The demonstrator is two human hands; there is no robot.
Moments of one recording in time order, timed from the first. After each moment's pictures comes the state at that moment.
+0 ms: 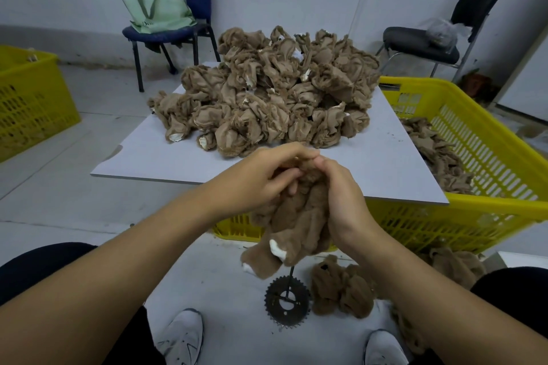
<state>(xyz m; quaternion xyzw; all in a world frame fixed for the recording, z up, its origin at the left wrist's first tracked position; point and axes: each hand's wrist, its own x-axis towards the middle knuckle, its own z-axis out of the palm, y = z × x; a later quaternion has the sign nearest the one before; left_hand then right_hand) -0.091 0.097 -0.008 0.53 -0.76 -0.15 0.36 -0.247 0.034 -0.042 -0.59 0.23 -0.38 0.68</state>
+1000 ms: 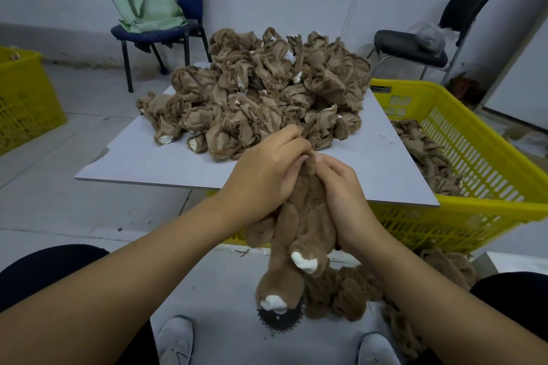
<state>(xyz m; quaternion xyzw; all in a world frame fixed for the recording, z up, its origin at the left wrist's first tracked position) -0.120 0.084 -0.003 0.54 -0.75 0.11 0.38 -0.255 0.022 -0.034 -0.59 0.28 -0.40 0.64</state>
